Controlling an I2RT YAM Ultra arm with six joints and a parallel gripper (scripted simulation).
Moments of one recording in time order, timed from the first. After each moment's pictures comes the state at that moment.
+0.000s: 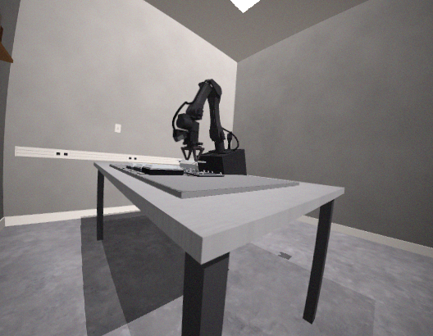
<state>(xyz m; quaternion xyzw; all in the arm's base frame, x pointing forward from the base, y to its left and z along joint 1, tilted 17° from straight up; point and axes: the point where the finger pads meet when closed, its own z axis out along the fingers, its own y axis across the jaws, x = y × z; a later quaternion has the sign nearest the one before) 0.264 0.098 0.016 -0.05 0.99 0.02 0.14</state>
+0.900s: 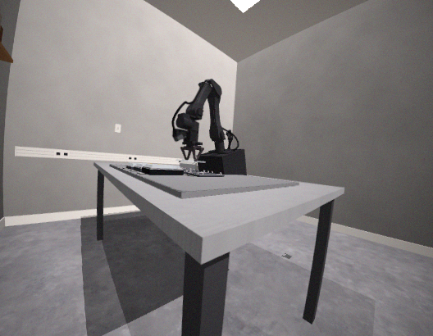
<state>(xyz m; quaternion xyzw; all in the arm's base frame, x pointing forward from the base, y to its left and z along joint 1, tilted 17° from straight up) 0.267 0.100 0.018 -0.05 0.99 0.02 0.15</state>
